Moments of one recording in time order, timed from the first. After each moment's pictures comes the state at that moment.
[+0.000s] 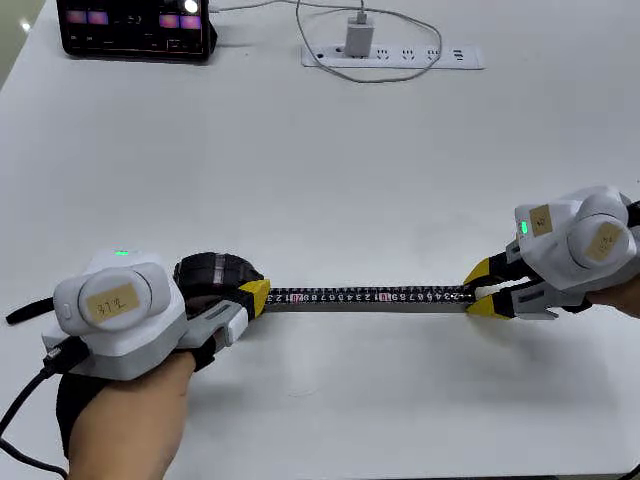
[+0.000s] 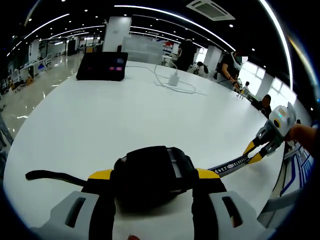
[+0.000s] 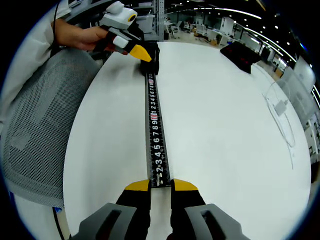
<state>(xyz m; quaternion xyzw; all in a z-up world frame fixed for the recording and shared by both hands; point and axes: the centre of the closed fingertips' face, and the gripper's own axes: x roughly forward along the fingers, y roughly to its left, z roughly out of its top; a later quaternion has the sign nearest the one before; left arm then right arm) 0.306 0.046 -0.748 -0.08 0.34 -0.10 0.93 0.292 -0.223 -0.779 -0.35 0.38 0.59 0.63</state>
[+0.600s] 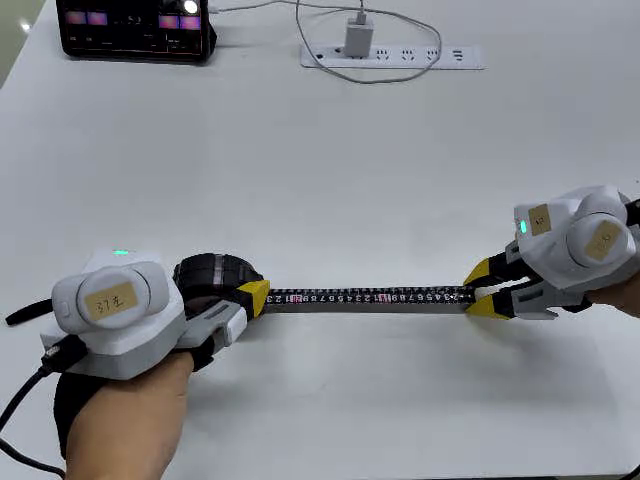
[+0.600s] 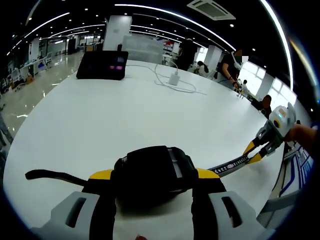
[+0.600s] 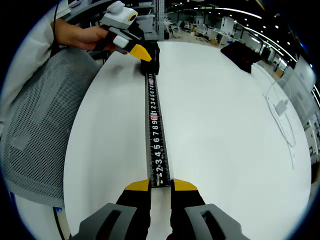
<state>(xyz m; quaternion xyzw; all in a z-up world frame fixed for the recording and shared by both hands) 0.305 0.046 -0.748 -0.08 0.34 -0.10 0.93 0.290 -0.224 -0.779 -0.35 0.38 0.59 0.62</state>
